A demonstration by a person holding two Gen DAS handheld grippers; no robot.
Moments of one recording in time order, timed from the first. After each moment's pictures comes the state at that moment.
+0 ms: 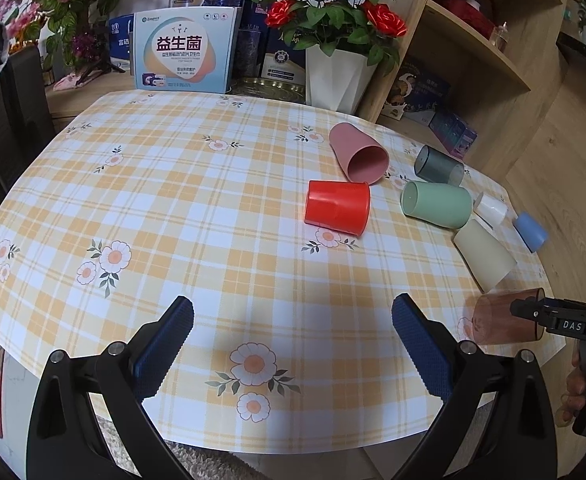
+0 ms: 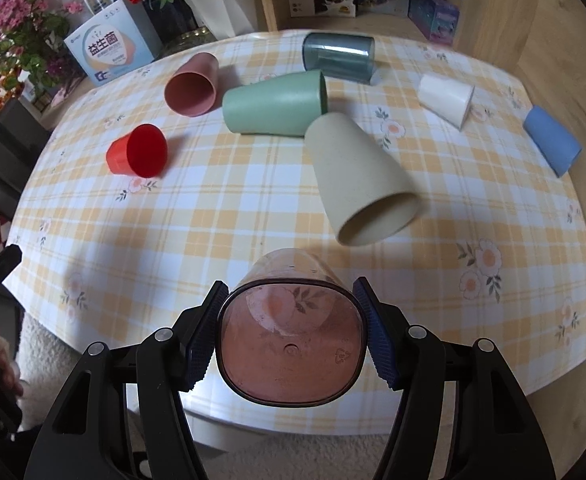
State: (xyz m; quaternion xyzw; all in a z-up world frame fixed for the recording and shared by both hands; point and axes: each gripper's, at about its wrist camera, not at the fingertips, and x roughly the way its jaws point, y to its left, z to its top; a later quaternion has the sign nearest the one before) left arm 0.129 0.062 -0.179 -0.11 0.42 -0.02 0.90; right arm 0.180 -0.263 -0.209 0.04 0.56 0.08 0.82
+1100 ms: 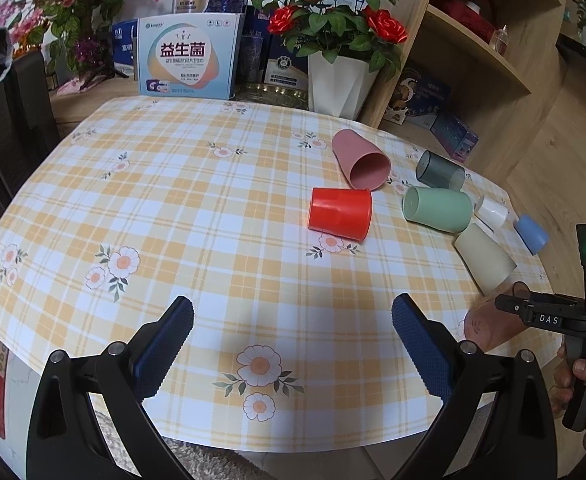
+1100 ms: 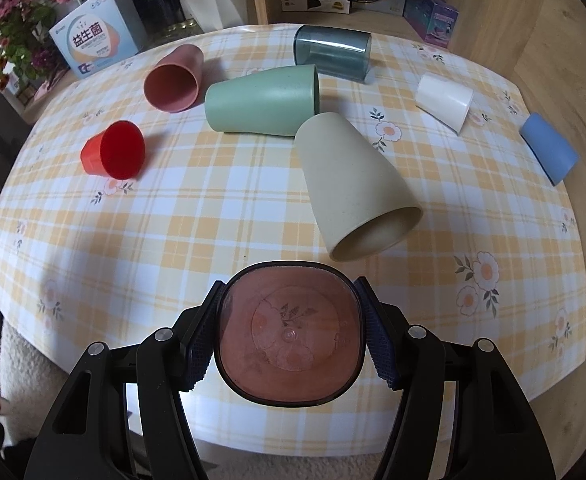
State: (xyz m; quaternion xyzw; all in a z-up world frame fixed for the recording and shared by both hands) left arm 0.128 0.064 -0.169 -0.10 0.41 -0.02 0.90; right arm 0.198 -0.251 -0.218 0.00 0.55 0.05 0.83
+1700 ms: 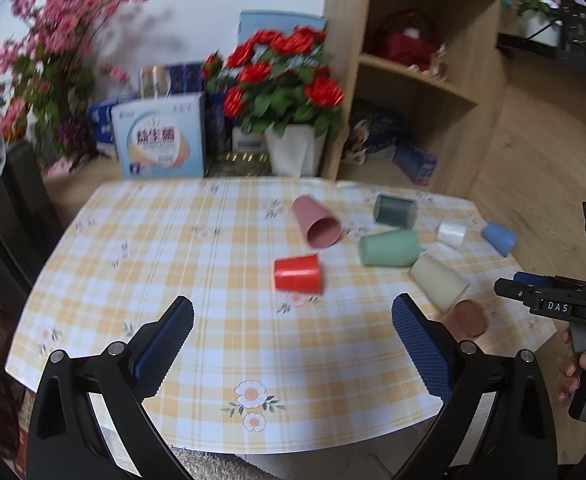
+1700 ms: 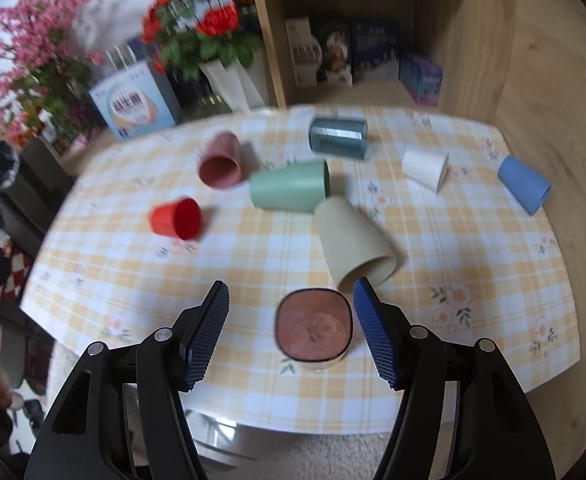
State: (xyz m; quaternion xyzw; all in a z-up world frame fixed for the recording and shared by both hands) left arm 0.094 0.032 -0.065 -0.03 0.33 -0.06 0.94; right arm 0.139 -0.261 -0.110 0.05 0.44 0.09 0.89
